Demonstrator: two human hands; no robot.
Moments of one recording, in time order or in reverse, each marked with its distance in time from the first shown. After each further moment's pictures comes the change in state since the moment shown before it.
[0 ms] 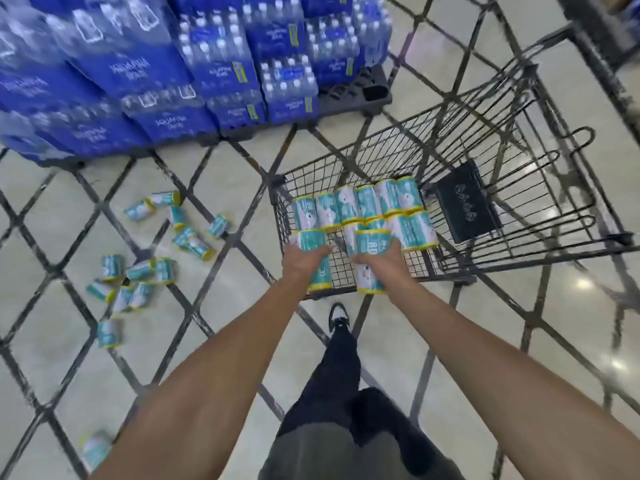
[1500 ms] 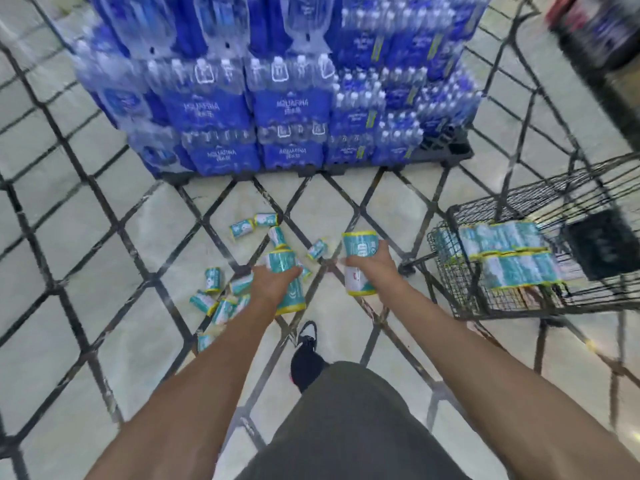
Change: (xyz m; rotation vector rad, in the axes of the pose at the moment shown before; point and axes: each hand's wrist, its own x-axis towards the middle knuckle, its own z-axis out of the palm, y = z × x) left_hand 0.134 -0.135 -0.606 -0.165 0.033 0.105; right_hand -0.223 -0.122 0.522 0.040 -0.077 -0.218
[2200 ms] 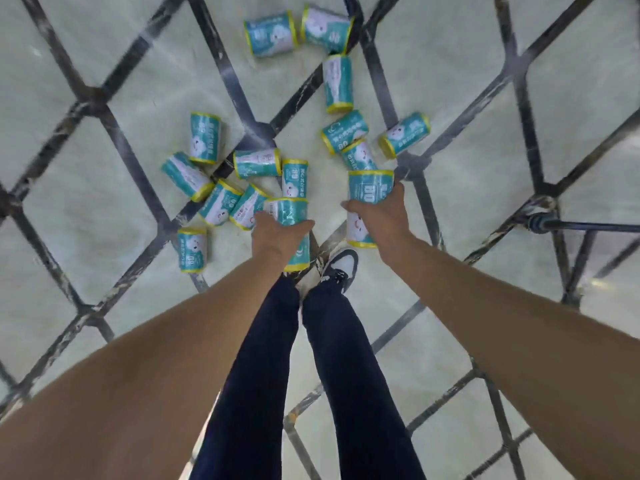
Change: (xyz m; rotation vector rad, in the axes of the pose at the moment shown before) left_hand 0.423 -0.220 0.010 0.256 0.127 -0.459; right_hand 0.407 0.257 0.311 -0.277 -0.084 0.260
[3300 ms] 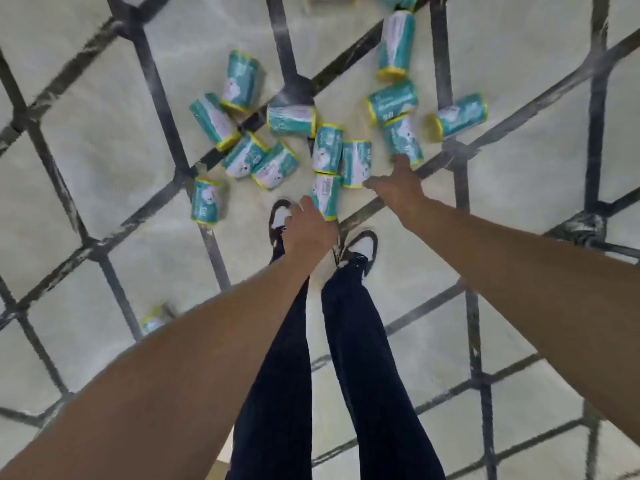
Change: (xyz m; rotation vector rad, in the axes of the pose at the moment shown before) left_hand 0.025 -0.065 0.054 0.355 -0.007 0.100; right_hand 0.049 0.014 0.047 -0.609 -0.218 -0.005
